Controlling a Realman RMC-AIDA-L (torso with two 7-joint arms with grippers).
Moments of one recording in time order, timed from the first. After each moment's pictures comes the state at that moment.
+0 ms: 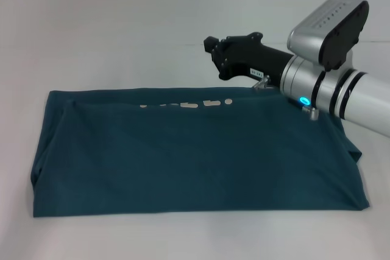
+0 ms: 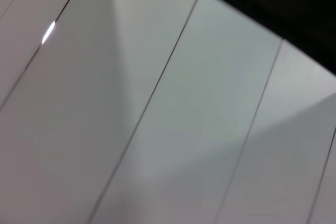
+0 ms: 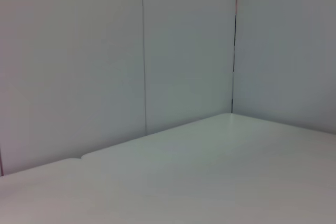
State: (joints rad) left arm -0.33 -2.15 0.20 0.48 1.41 1.52 -1.18; right arm 0.67 2.10 -1.55 -0.57 -0.93 -0.69 1.05
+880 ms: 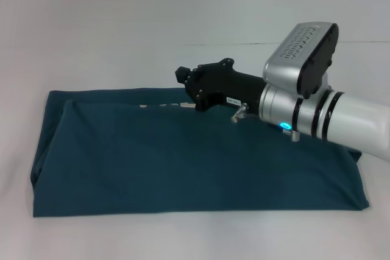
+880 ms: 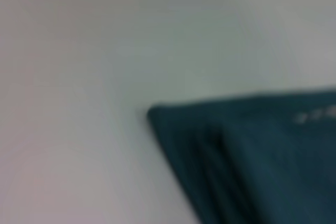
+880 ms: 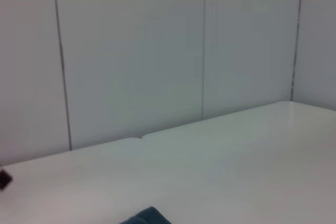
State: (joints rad) left arm -0.46 -2.00 0.27 1.10 2.55 1.64 -1.93; right arm 0.67 2.11 -1.68 -0.57 -0.91 -0.73 1.05
